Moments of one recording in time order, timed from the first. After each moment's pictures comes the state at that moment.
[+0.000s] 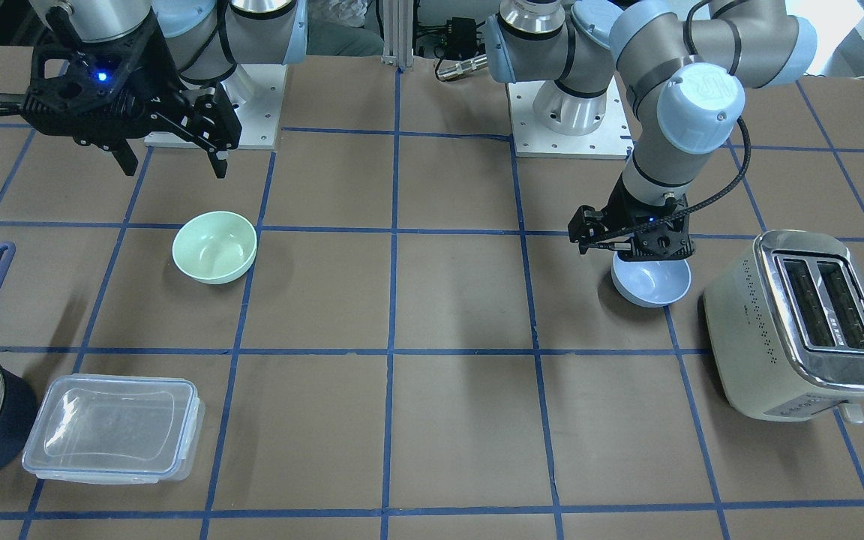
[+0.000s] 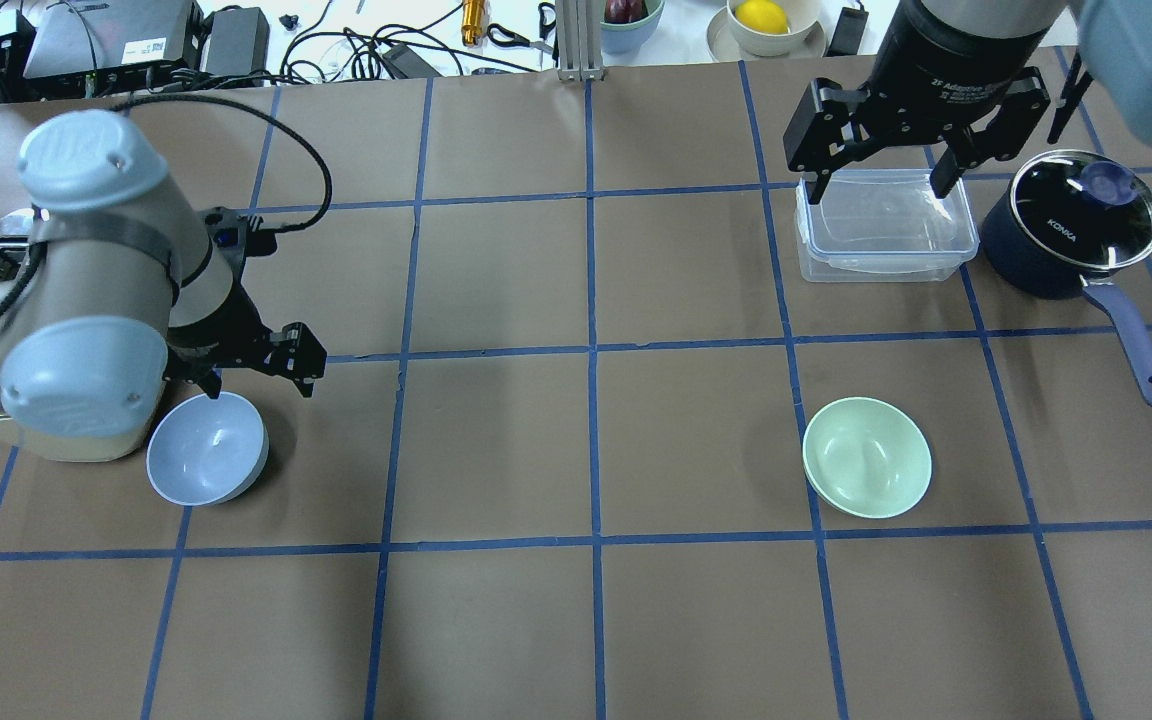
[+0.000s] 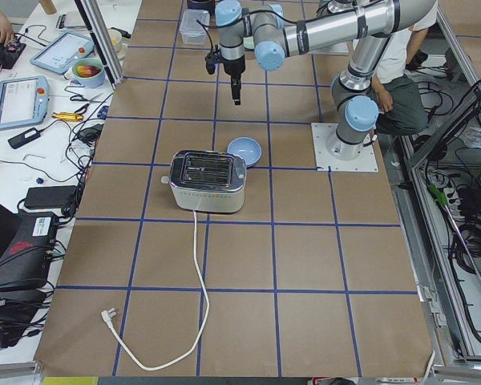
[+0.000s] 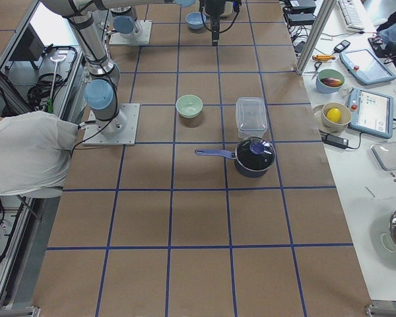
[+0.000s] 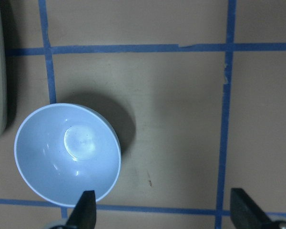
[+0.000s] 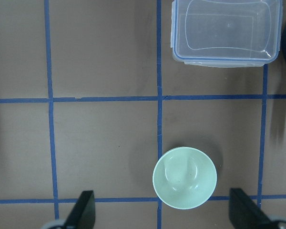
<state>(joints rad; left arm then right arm) -1.41 -1.58 -2.10 -1.07 1.67 0.15 1.61 -1.58 1.49 -1.53 -1.58 0.05</state>
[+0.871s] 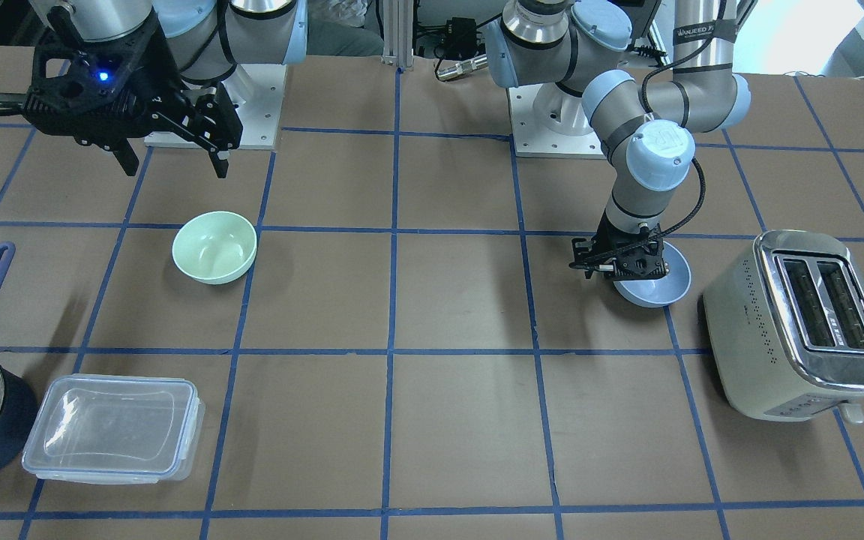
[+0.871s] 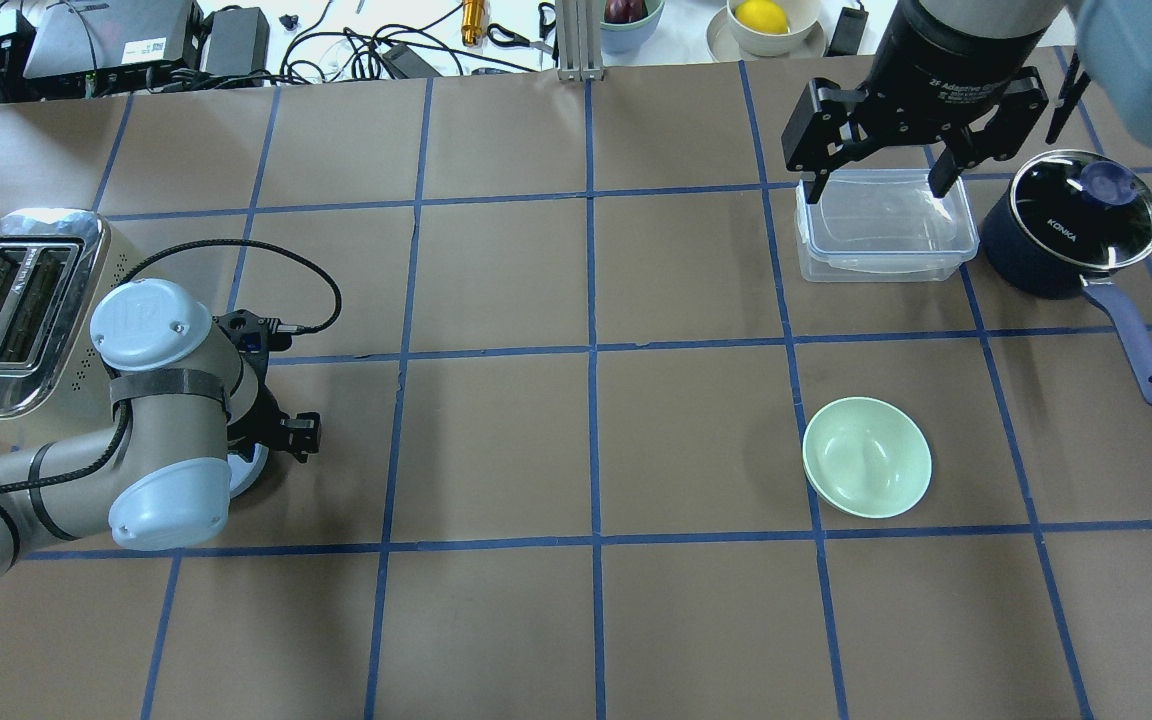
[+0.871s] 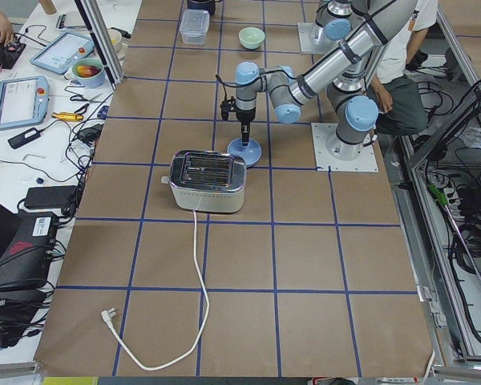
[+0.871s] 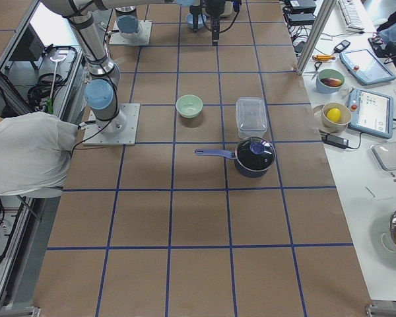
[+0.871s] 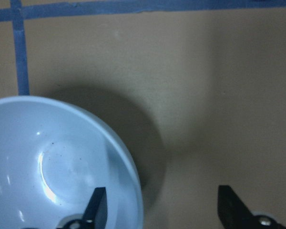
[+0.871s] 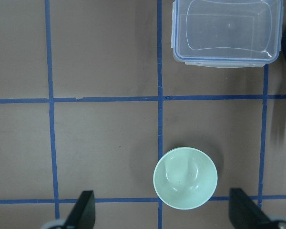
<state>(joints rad) -1.35 -1.67 -2.31 -0.71 1.70 0.23 1.62 -1.58 1.49 -1.53 -1.58 0.05</state>
